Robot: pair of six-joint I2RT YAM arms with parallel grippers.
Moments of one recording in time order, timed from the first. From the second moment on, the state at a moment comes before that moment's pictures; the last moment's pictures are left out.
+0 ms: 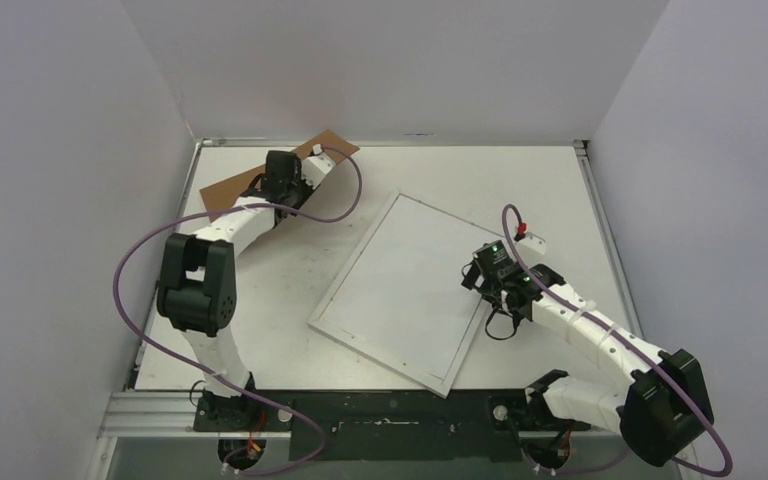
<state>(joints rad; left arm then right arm) -0.23 1.85 1.29 -0.17 -0.05 0.56 0.54 1.13 0.73 -0.71 0.46 0.97</state>
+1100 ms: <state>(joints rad) -0.16 1.61 1.01 -0.38 -0.01 0.40 0.49 1.10 0.73 -0.67 0.40 0.92</state>
